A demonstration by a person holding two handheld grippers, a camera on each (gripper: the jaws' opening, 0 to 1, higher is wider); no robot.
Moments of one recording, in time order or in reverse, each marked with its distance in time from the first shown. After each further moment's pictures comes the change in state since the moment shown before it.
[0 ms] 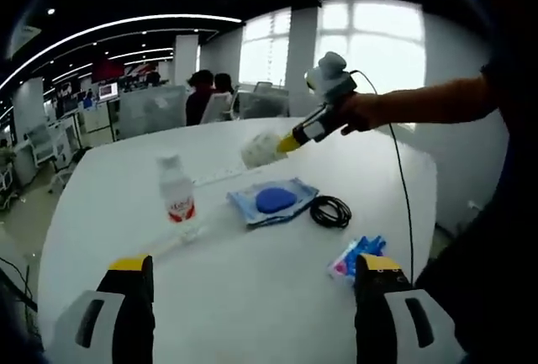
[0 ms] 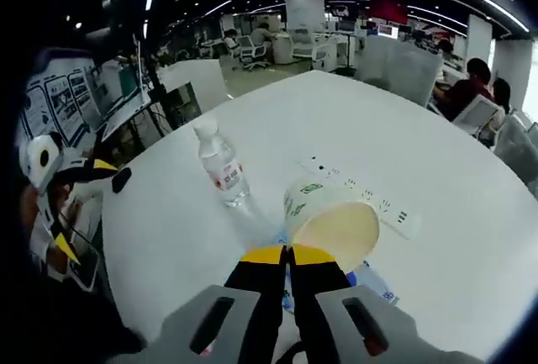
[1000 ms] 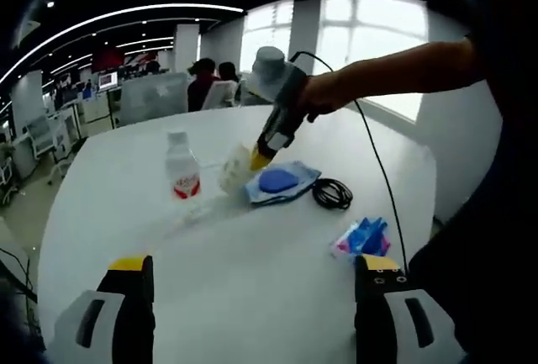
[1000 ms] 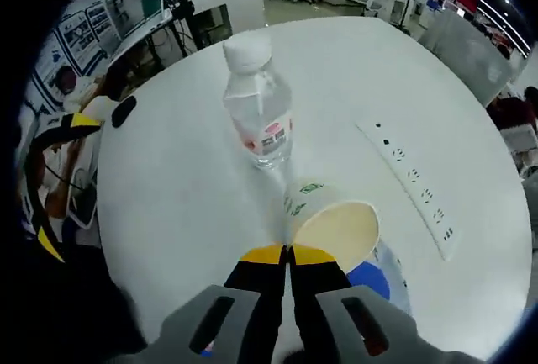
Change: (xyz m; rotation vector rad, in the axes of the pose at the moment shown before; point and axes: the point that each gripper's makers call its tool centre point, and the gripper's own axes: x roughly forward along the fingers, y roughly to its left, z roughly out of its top) left arm -0.009 0.008 -0.028 0.000 0.057 -0.003; right arm 0.078 0.052 -0.016 -0.205 0.345 0.068
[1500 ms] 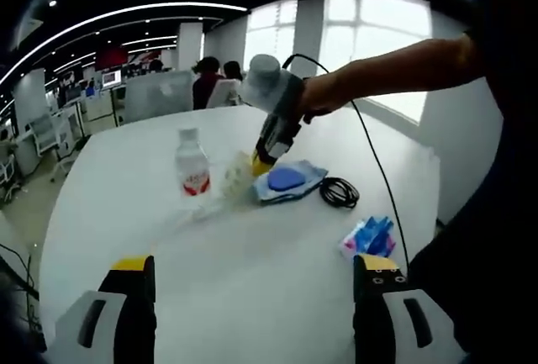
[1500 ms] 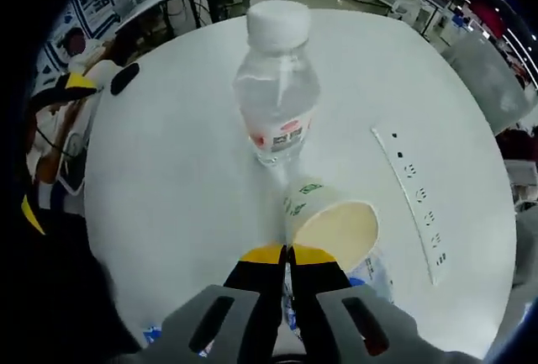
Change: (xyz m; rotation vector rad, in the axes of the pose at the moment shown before) left arm 0.000 0.015 -0.004 -0.028 0.001 0.016; right arm 0.017 -0.001 0.005 -0.160 0.064 -0.029
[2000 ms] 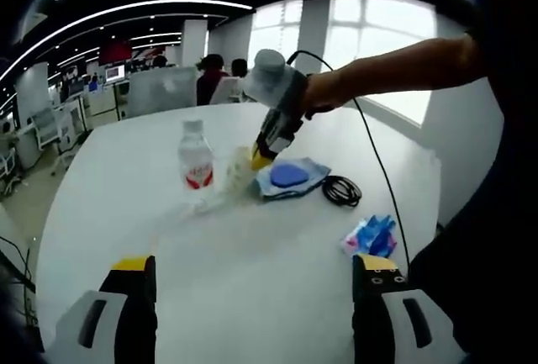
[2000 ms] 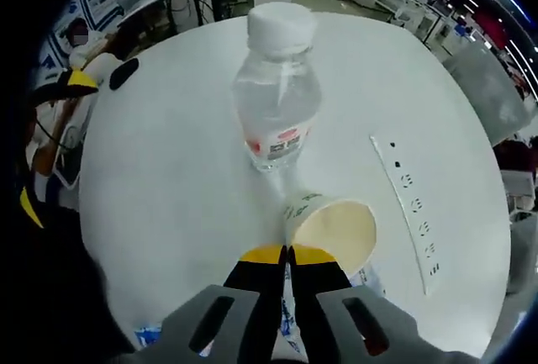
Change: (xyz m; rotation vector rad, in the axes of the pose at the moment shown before) left arm 0.002 0.002 -0.009 -0.025 0.012 0.004; right arm 0.002 -0.003 0.007 -0.033 -0.028 -0.010
